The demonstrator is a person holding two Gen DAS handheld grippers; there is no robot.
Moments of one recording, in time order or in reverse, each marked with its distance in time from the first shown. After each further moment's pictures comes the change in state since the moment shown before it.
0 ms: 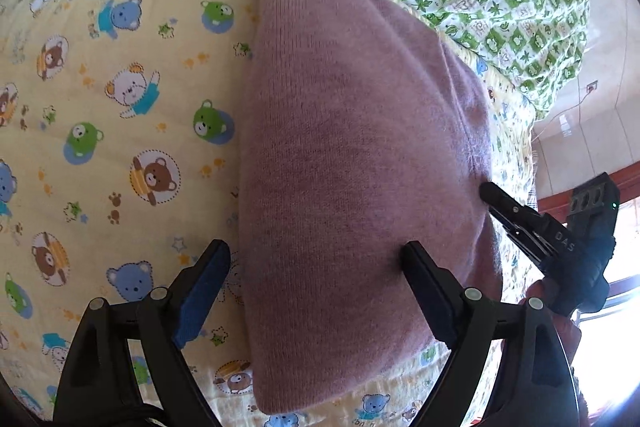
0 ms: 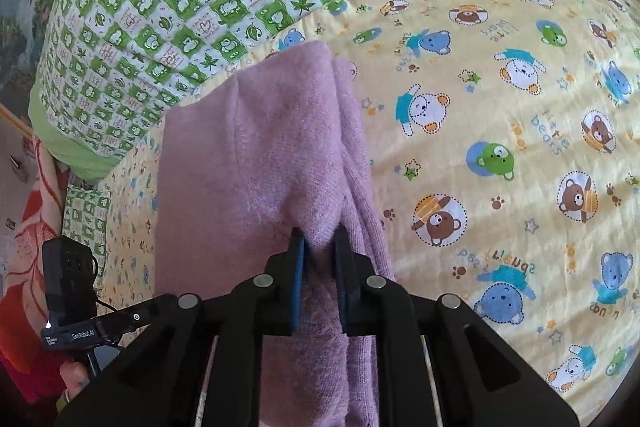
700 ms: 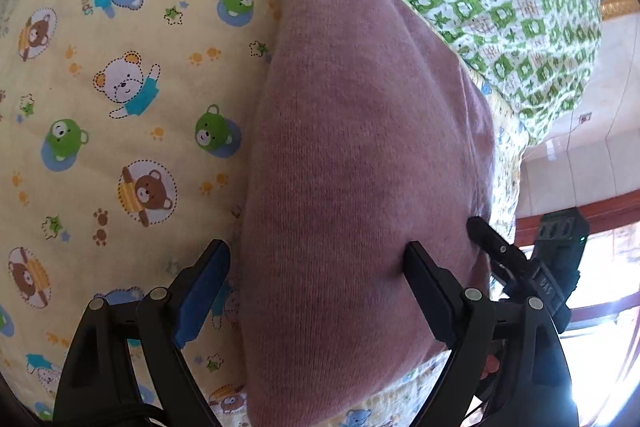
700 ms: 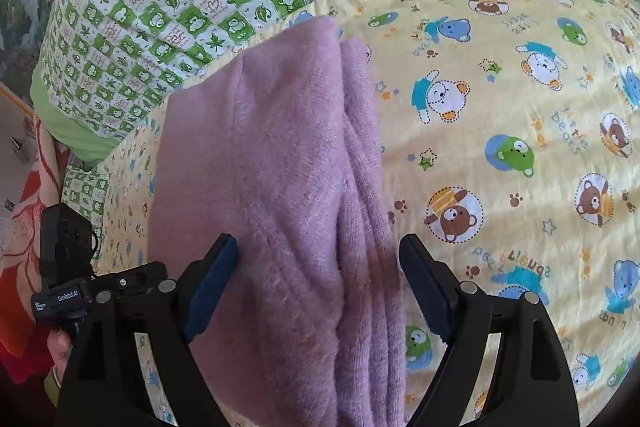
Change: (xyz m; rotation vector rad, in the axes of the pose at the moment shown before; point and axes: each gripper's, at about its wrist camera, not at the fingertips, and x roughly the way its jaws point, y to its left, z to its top) left arm 0.016 0.025 0.019 -0.118 0.032 -0.097; right arm 0.020 -0.003 -0.003 -0.039 0.059 0.017
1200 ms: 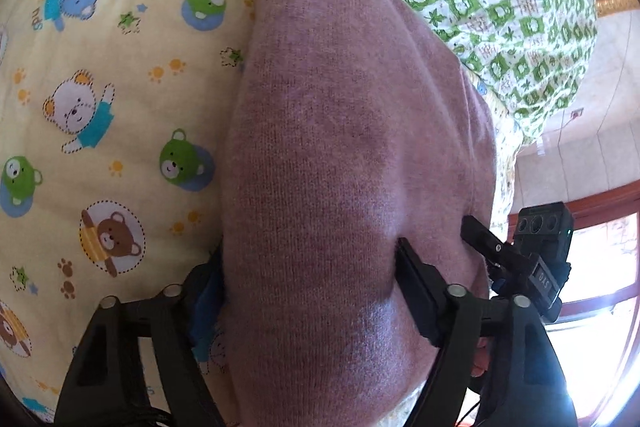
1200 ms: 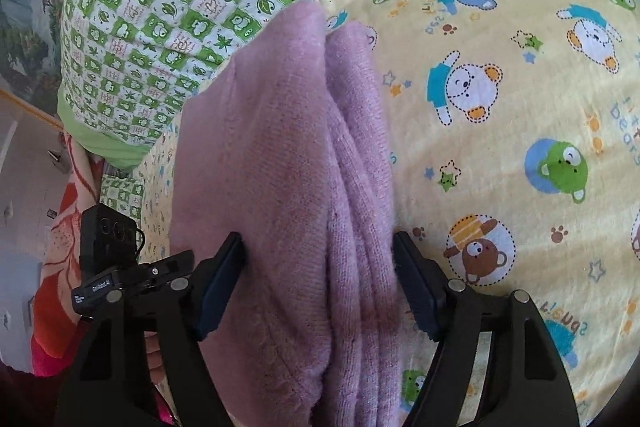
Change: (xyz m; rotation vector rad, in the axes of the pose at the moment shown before) left arm 0.025 -0.007 0.013 0.048 -0.003 -0.025; right arm 0.018 -0.022 0.009 0.059 0.050 0.191
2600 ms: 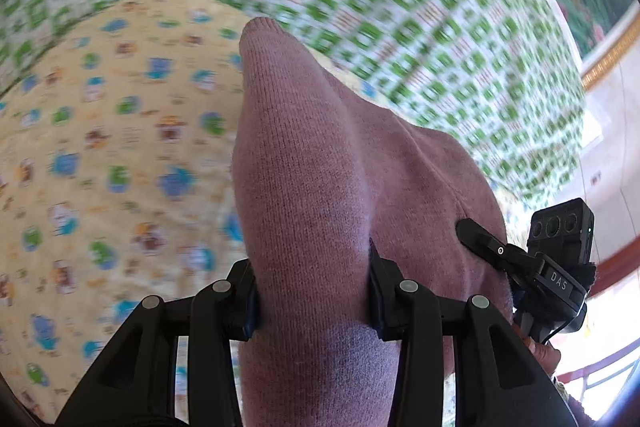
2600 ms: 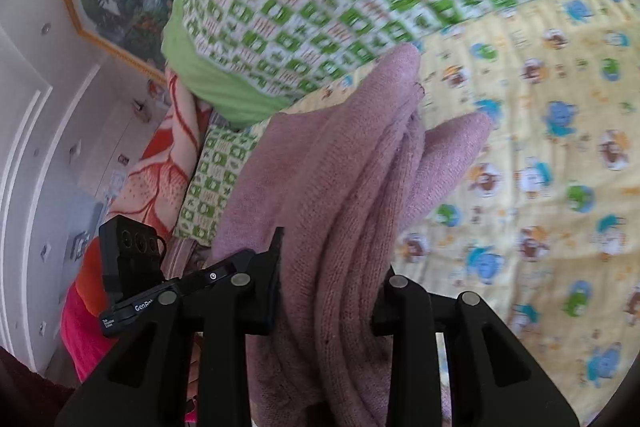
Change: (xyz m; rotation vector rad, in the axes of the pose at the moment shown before) left arm -0.254 0.077 -0.083 -0.083 -0.409 0.191; right arm 0.044 0.207 -0.047 -0.208 0.066 0.306
